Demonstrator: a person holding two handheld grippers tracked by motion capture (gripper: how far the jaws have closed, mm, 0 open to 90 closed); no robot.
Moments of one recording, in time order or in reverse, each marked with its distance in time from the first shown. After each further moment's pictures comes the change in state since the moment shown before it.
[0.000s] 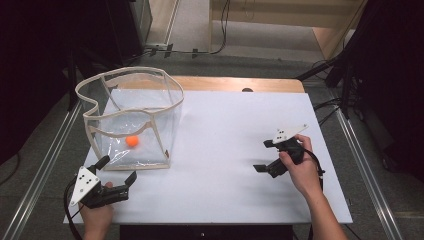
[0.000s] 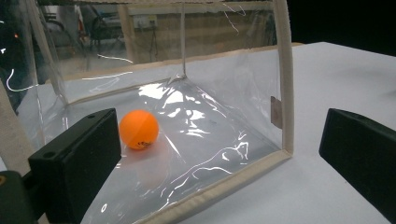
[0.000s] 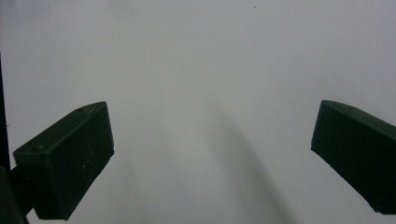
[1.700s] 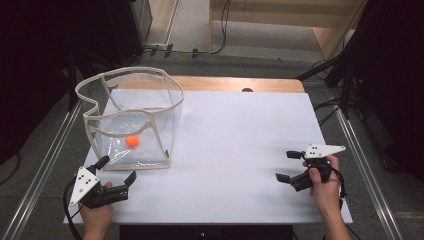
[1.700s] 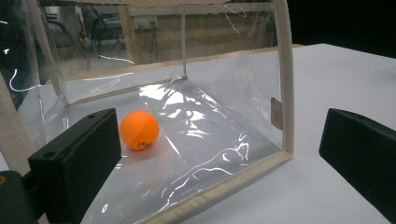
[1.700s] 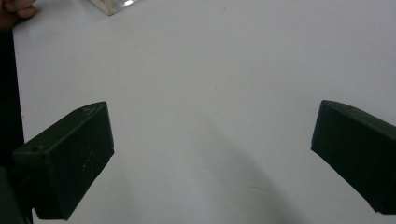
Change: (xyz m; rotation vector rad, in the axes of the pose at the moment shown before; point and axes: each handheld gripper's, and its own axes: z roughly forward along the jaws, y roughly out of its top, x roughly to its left) left arm 0.001 0.000 -0.001 -0.005 0.000 -0.006; right arm 0.000 -0.075 -0.039 -0.203 -0.038 0.105
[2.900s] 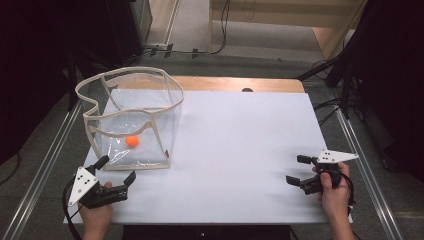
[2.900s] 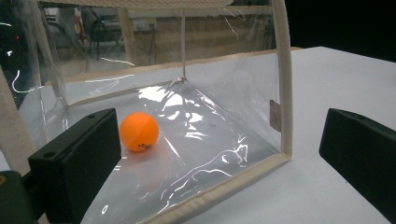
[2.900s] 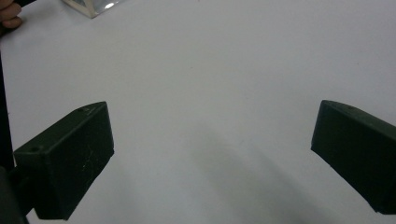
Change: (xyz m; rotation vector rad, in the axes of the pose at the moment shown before) left arm 0.001 0.000 -0.001 -0.010 -0.006 -0.006; right arm -0.013 -0.031 -0.017 -0.041 -0.042 0.078
